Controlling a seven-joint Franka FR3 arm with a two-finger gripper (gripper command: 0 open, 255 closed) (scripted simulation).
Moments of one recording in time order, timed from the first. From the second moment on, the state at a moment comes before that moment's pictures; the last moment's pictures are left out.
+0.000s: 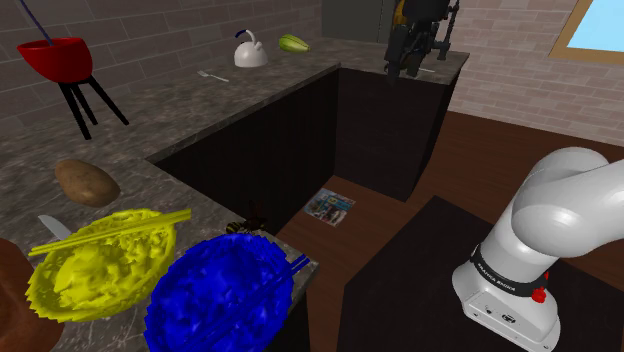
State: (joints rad) arm 0.02 -0.77 -0.01 -2.30 0.06 1.63 -0.06
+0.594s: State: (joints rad) arm 0.07 -0.73 0.12 -2.38 0.14 1.75 0.07
